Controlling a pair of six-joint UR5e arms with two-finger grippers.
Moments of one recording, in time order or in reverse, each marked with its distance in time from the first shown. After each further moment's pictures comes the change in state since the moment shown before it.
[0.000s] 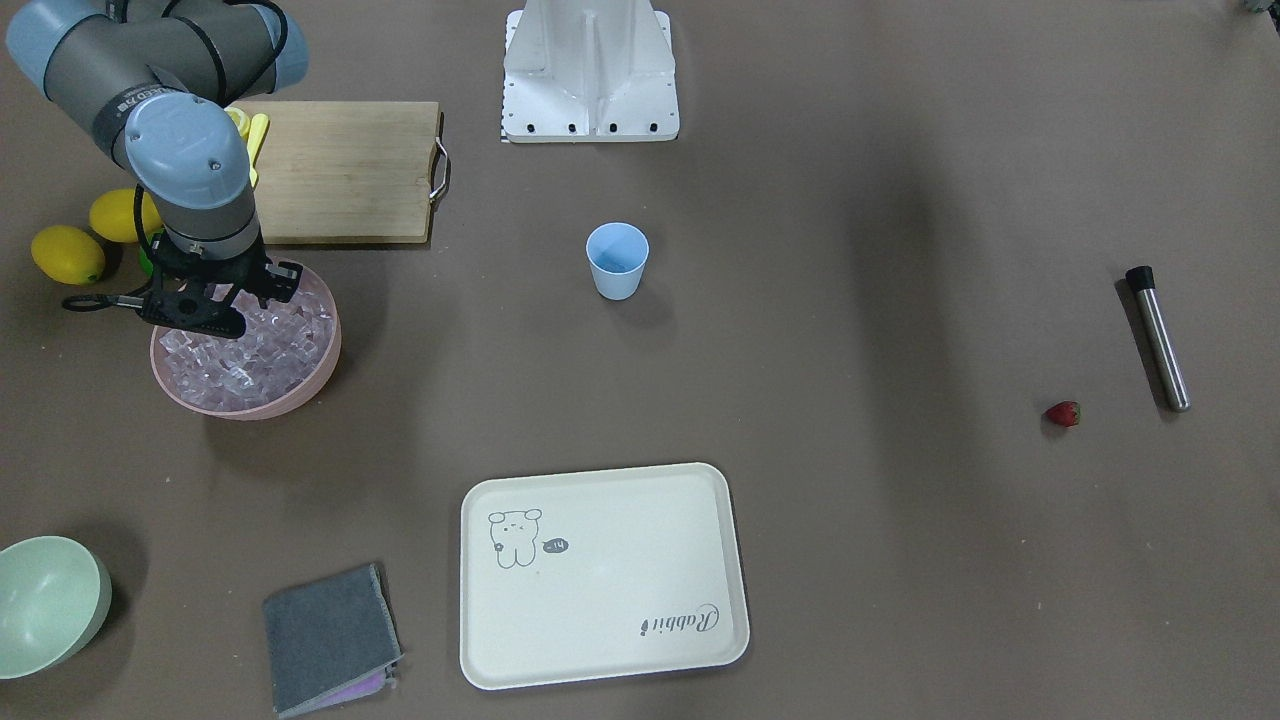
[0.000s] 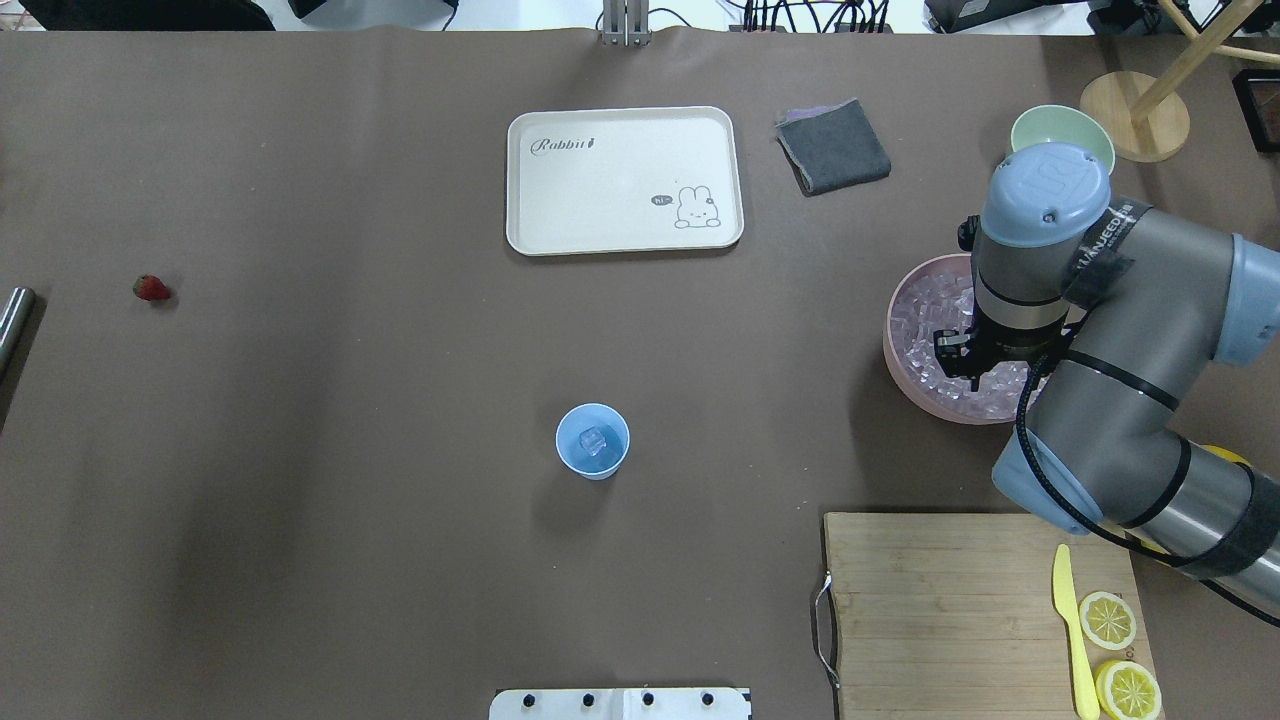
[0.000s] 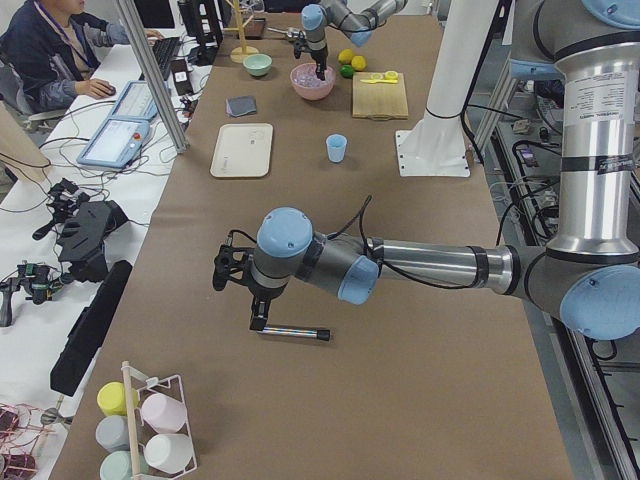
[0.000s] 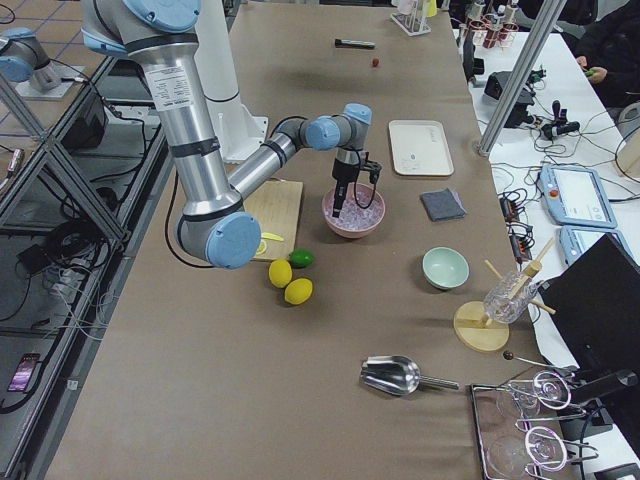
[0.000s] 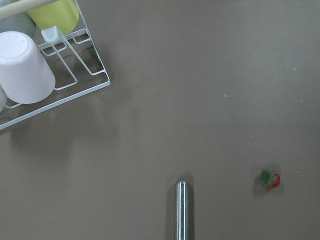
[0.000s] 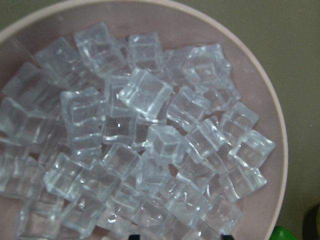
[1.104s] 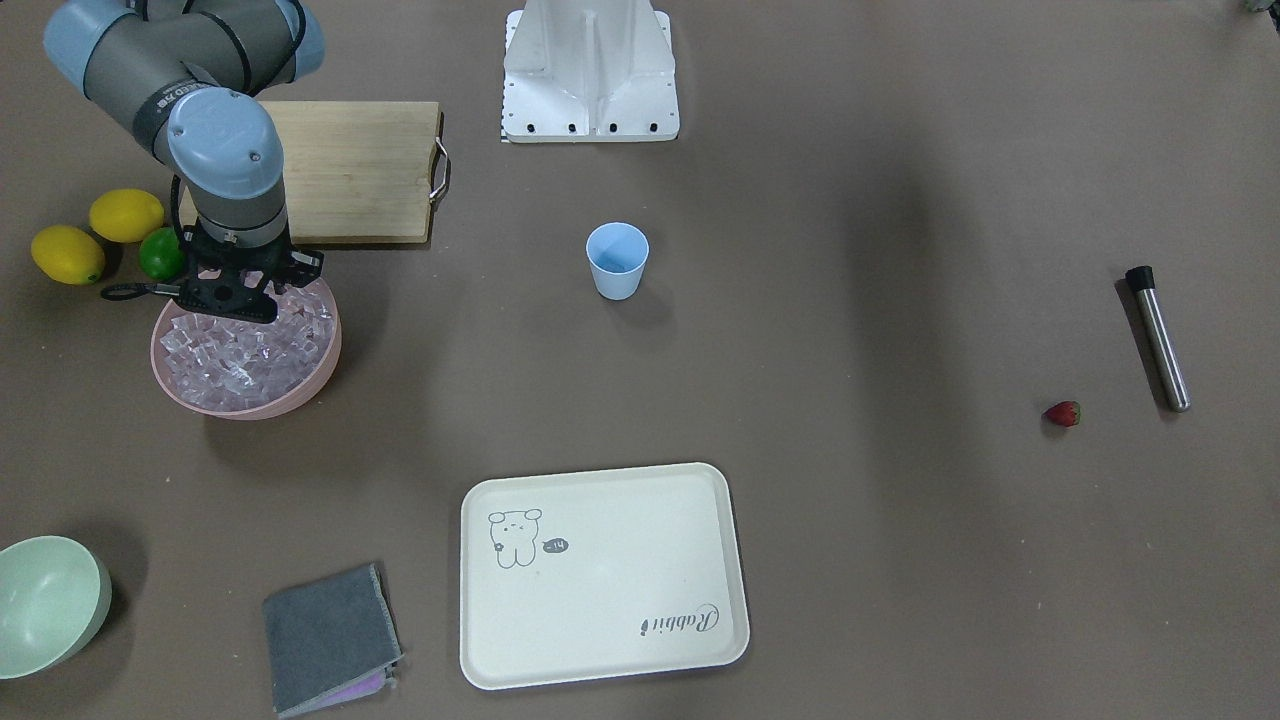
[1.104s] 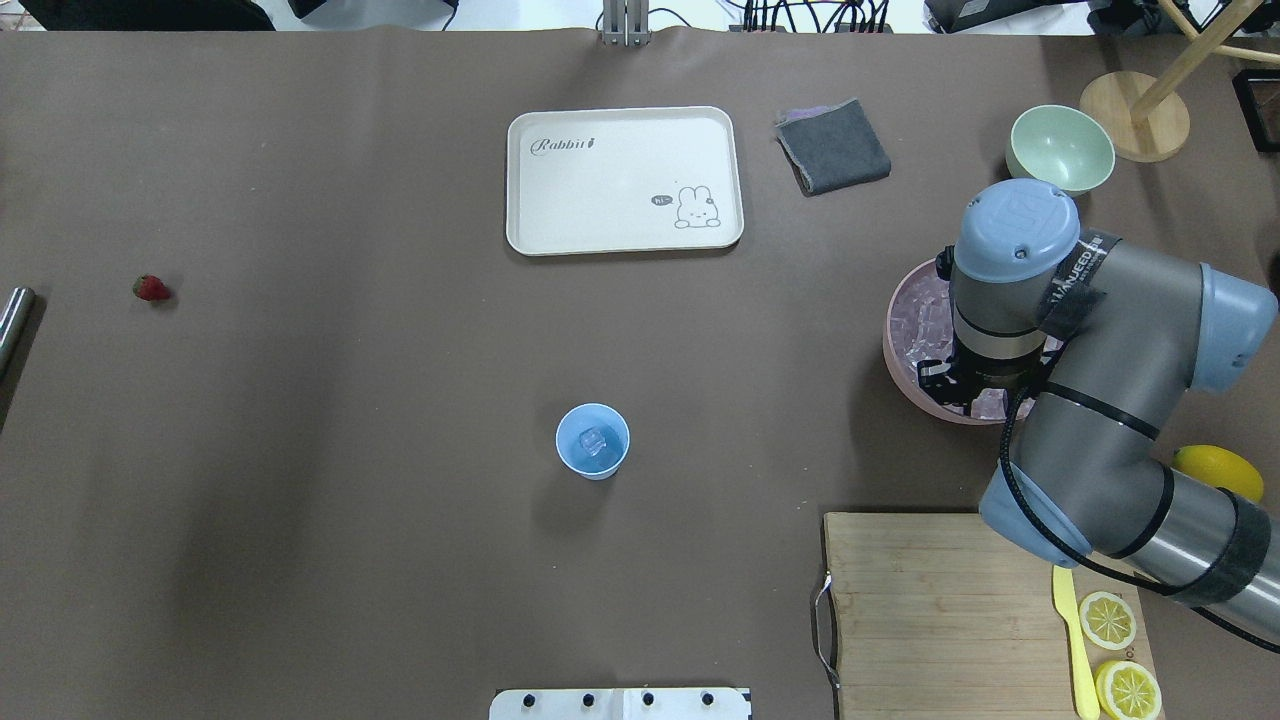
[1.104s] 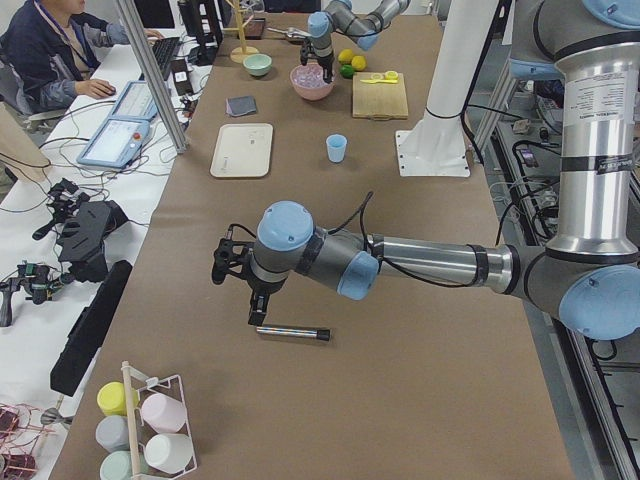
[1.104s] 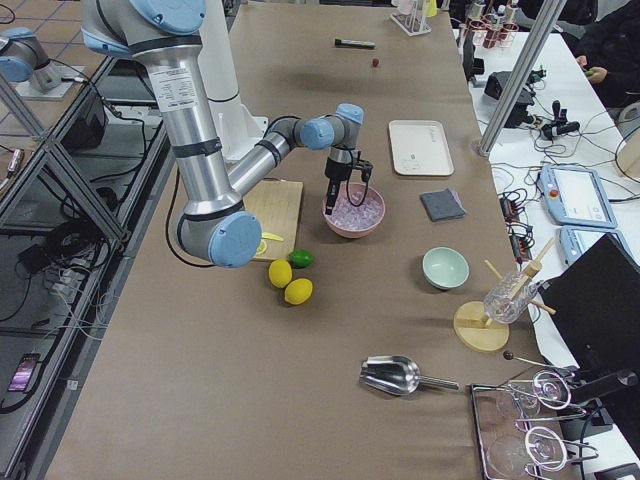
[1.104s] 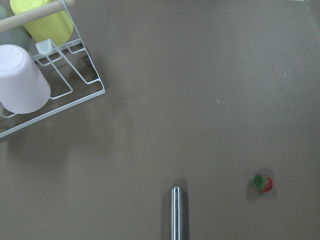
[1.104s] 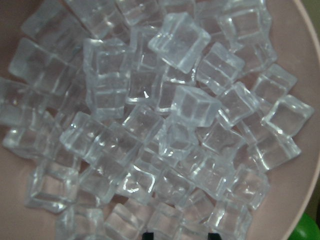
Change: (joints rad) left arm 0.000 0.000 -0.015 0.002 0.002 0.000; right arm -0.051 0.003 0.008 -0.002 -0.004 0.019
